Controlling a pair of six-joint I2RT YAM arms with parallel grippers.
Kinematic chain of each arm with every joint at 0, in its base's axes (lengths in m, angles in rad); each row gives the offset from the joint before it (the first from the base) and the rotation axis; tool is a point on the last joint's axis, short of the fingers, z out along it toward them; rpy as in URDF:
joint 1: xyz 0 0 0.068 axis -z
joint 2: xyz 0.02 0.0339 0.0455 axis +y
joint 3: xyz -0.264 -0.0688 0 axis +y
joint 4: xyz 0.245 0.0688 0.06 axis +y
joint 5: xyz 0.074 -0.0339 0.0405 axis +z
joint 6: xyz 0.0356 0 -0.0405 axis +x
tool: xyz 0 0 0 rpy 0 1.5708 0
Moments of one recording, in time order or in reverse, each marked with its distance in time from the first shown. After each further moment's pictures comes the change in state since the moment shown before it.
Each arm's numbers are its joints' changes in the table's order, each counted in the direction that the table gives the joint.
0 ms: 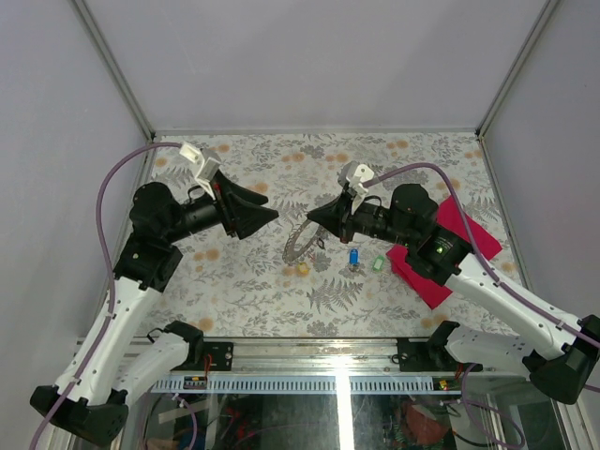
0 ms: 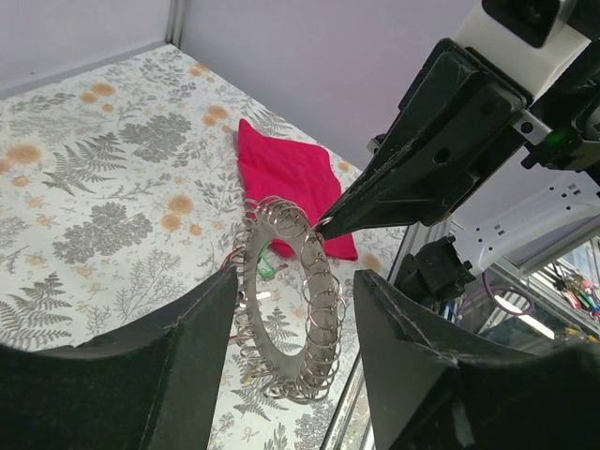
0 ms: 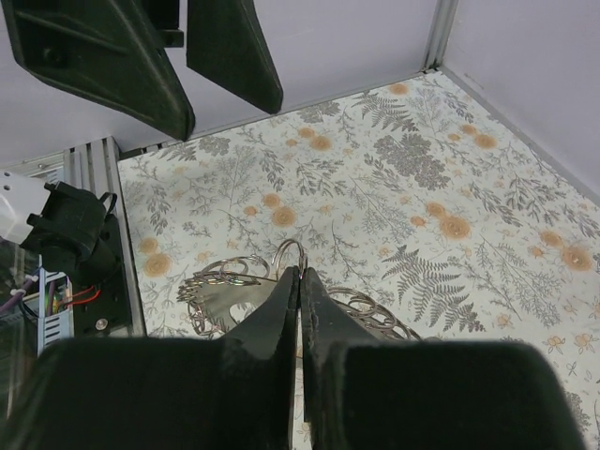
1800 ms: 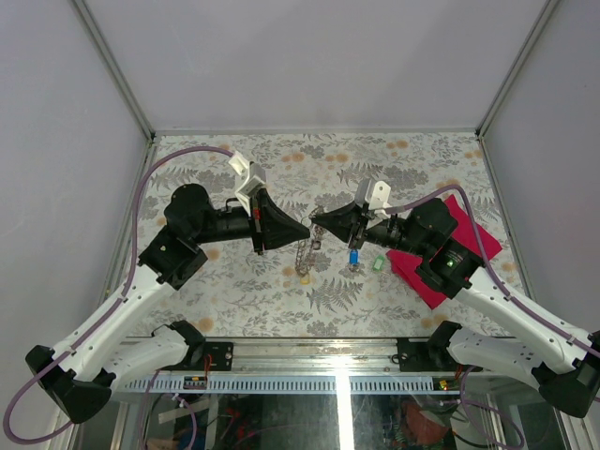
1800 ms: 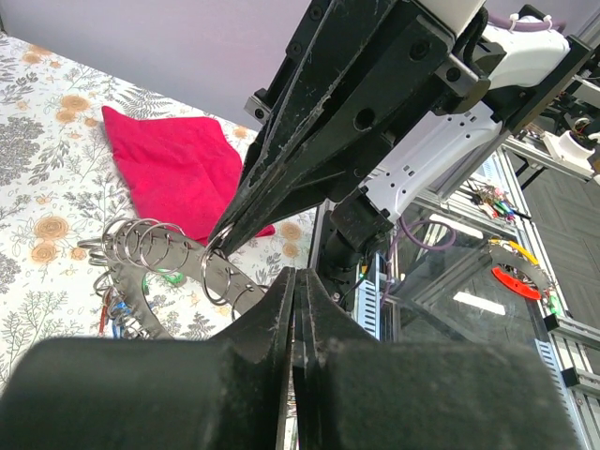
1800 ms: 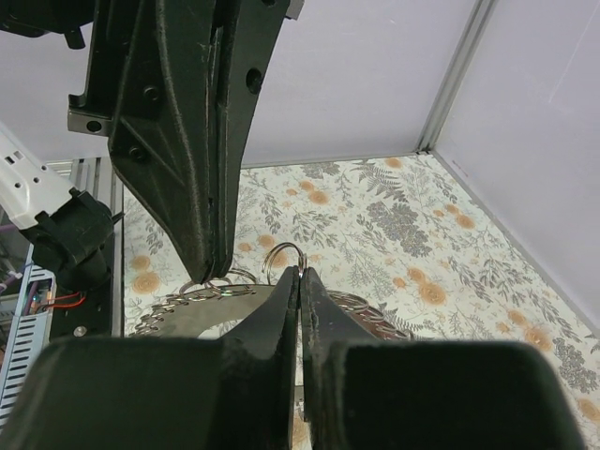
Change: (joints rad) left arm 0.307 0.115 -0.016 -0.102 -0.023 0.033; right arm 0.000 -0.109 0.103 -0.158 0.092 -0.099
